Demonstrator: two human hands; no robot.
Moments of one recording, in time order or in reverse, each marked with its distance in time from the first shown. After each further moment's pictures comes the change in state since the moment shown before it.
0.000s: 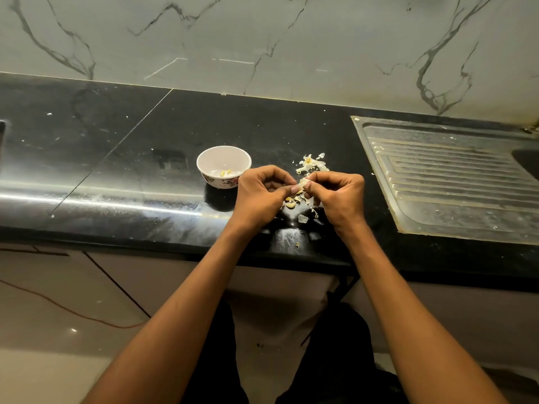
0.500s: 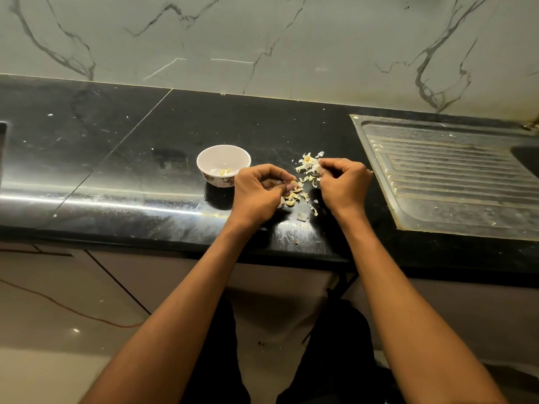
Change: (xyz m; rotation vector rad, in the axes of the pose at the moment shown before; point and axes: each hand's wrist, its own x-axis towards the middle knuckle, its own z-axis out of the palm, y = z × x) left_hand -0.002 0.001 0.002 -0.024 0.069 -0.023; right_hand 0.026 0.015 -0.002 -0.465 0.296 -0.124
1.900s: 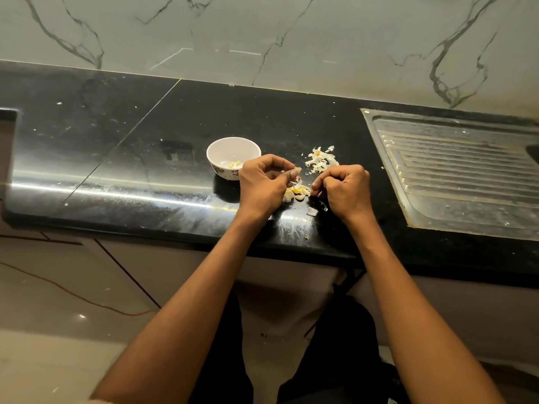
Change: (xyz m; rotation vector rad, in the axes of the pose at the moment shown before) left_hand 0.003 0.000 -0.003 0.009 0.116 -0.028; right_hand -0.017 -0.018 -0.008 0.053 -0.322 0.048
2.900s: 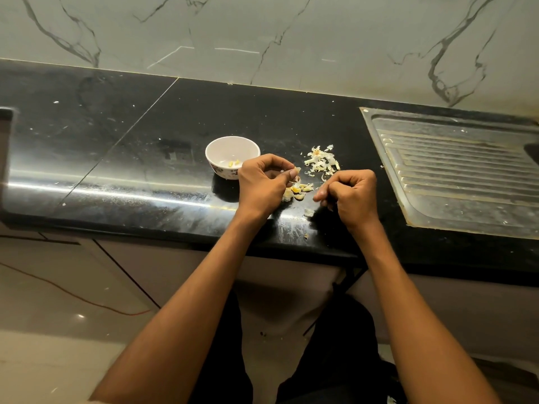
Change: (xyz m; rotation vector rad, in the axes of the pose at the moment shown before) left_hand 0.000 0.000 0.000 0.007 -0.006 -0.007; right_hand -0.020 -0.007 -0.011 0.264 -0.025 0.024
